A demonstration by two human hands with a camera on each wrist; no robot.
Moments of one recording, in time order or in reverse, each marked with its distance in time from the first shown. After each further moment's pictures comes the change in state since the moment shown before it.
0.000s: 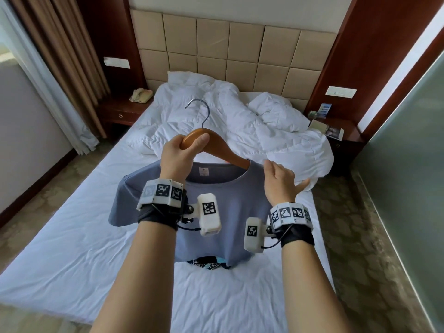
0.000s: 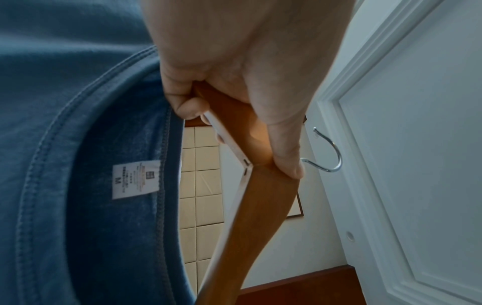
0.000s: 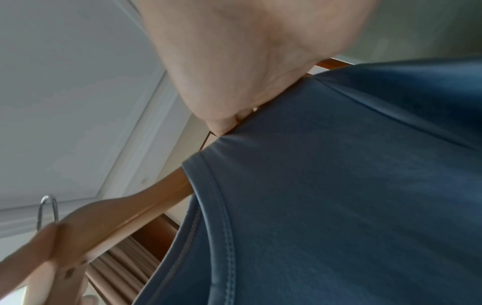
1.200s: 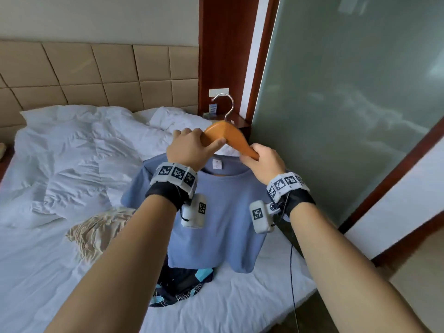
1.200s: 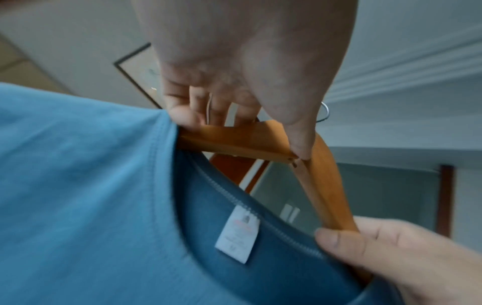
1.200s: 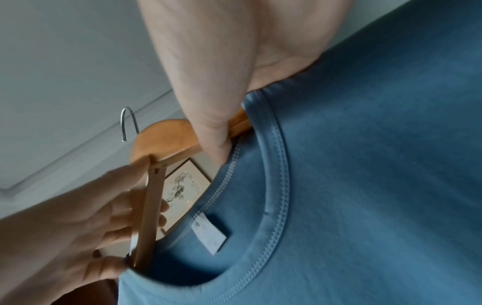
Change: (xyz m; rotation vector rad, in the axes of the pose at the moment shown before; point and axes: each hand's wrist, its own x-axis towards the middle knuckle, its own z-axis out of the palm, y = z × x) left_hand 0.041 0.060 0.079 0.672 -0.571 0.592; right_hand -0.042 -0.046 -0.088 -0.140 0.189 0.052
